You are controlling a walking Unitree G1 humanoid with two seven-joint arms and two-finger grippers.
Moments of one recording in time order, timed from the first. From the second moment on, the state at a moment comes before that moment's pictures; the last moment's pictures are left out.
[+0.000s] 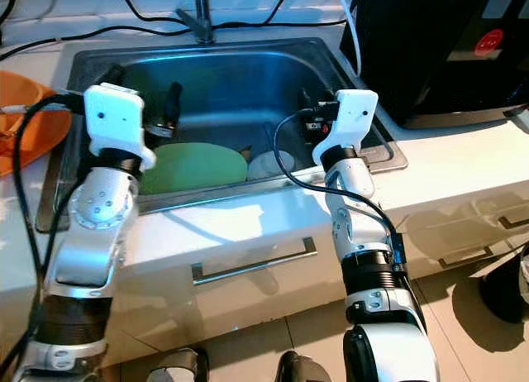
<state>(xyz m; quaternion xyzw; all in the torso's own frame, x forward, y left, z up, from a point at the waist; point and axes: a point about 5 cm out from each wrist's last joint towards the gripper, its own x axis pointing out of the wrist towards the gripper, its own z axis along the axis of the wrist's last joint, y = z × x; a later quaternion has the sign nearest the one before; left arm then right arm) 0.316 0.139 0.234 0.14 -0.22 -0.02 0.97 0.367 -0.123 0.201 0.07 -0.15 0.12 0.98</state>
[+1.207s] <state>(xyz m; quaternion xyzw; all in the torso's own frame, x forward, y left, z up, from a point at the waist) 0.353 0.144 0.193 0.02 -0.15 -0.03 0.99 0.360 -0.131 0.179 0.09 -0.12 0.07 0.99</state>
